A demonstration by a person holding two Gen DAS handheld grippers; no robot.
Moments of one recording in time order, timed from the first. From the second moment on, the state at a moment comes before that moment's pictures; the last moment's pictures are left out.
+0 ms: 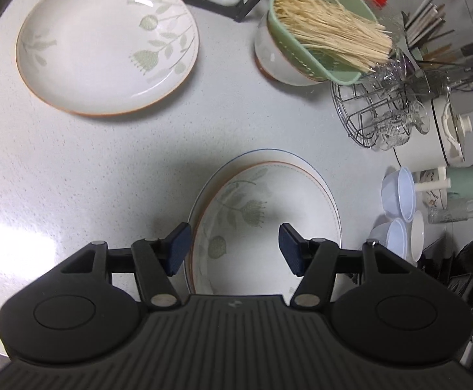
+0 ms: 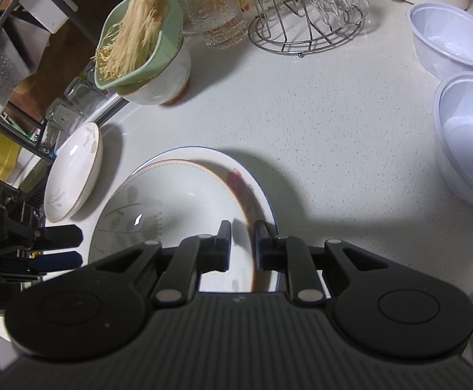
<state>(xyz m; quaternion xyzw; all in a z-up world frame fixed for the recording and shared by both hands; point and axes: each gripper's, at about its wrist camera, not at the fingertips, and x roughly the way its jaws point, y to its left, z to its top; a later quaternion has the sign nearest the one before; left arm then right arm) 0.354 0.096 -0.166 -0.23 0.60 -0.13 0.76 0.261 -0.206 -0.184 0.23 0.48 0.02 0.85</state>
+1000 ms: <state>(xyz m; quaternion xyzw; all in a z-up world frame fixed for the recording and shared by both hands) 0.233 0.050 -0.024 -0.07 0.41 -0.15 0.90 0.165 -0.199 -0.038 0.15 0.32 0.08 0.93</state>
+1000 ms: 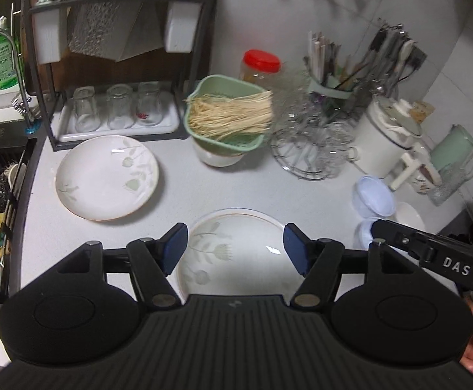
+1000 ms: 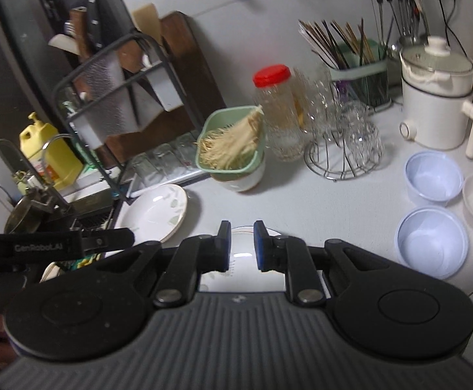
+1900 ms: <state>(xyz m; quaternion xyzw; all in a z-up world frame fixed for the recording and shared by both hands) 0.115 0.033 -0.018 -0.07 0.39 -0.07 0.92 0.090 -0.217 -0.036 0.11 0.31 0.13 0.93</state>
